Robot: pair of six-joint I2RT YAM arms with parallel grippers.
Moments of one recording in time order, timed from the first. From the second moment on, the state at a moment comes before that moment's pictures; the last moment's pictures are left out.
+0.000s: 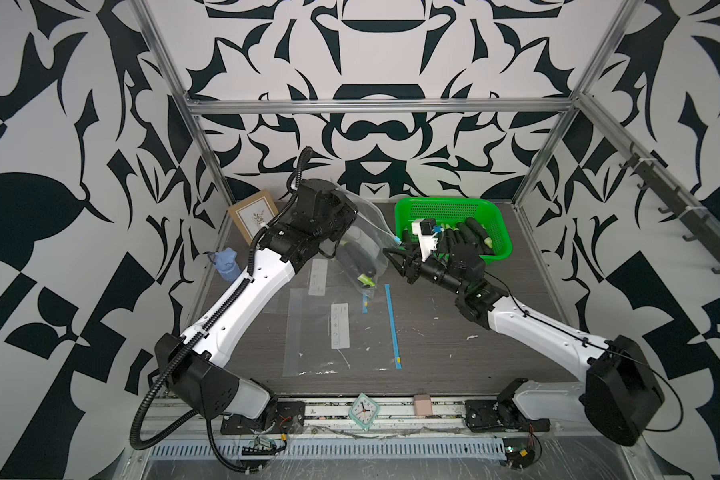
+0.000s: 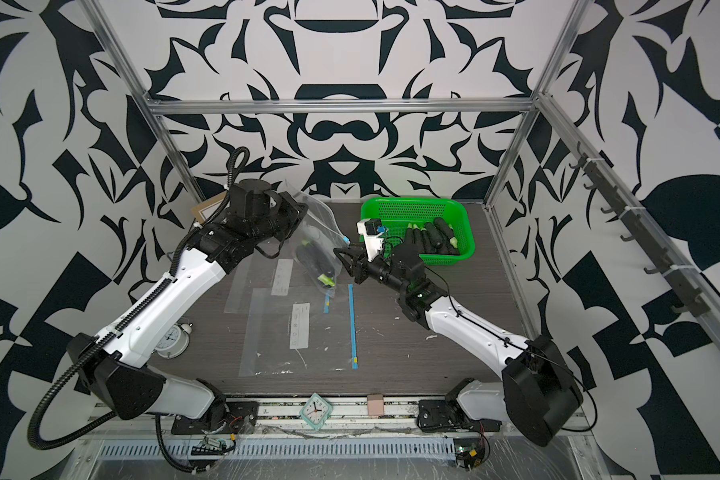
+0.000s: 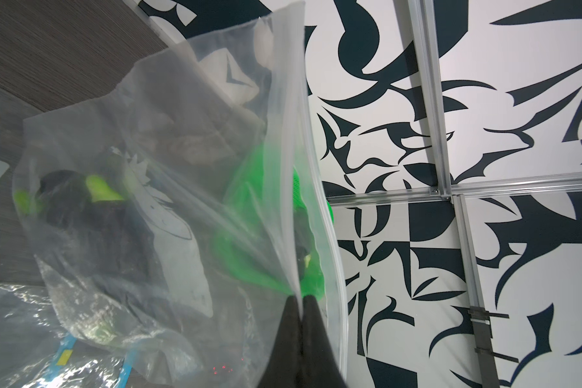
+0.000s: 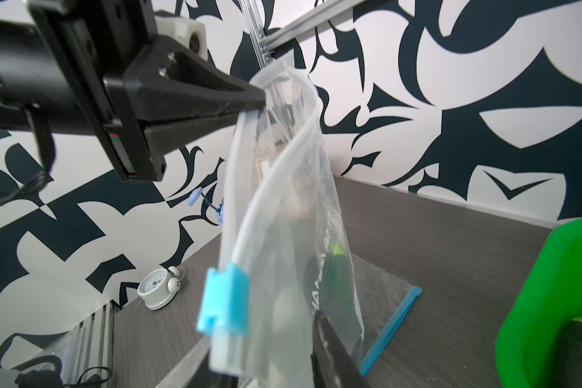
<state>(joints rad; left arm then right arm) -0.57 1.46 1.54 -0.49 0.00 -1.18 0.60 1.28 0.80 0.44 -0.36 0.32</state>
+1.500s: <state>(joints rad) -0.53 1.46 1.59 -0.47 0.16 -0.85 0.60 1.19 1.04 0.01 -0.32 0.19</state>
